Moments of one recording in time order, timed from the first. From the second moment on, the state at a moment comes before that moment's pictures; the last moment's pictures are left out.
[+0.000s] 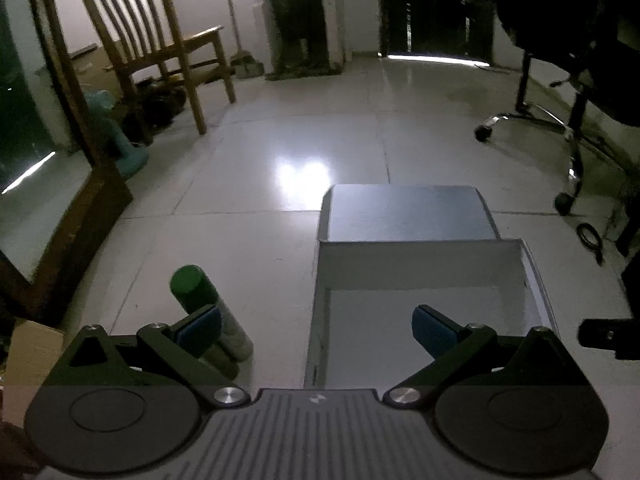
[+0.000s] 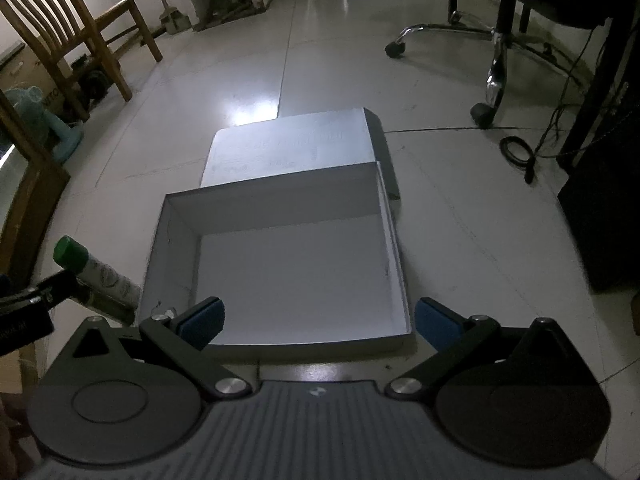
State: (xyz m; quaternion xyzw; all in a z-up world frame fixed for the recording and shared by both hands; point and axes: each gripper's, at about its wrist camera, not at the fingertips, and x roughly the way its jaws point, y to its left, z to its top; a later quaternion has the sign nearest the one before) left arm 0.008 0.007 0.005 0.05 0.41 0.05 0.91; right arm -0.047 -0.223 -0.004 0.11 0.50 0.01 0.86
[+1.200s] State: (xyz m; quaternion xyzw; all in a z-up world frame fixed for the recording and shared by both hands) left arm 0.033 0.034 -0.003 0.07 0.37 0.10 0.92; right arm -0.013 -0.211 -0.005 0.08 0.49 0.03 0.87
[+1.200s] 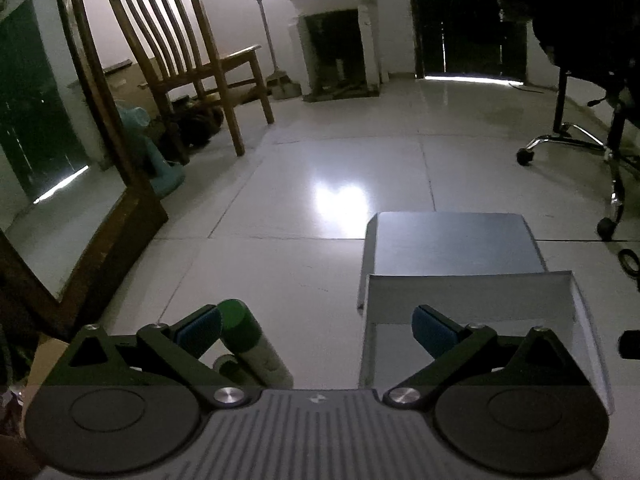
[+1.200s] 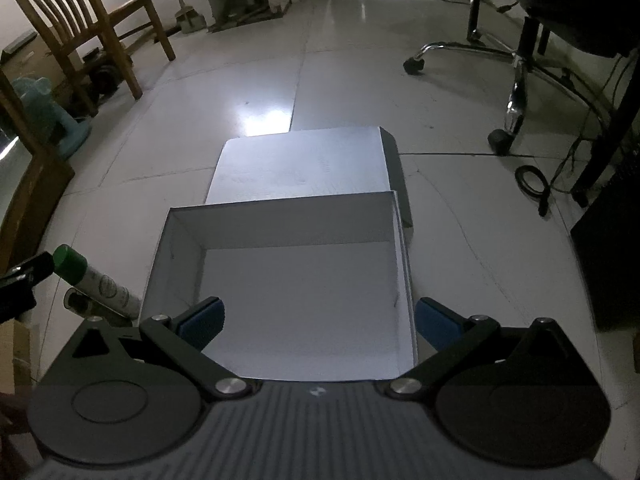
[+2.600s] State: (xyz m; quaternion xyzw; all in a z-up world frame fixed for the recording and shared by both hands) left arm 0.107 0.126 -0.118 0.10 0.37 0.16 0.91; right arm 0.011 -0.133 -0.047 0.05 0.46 0.12 0.88
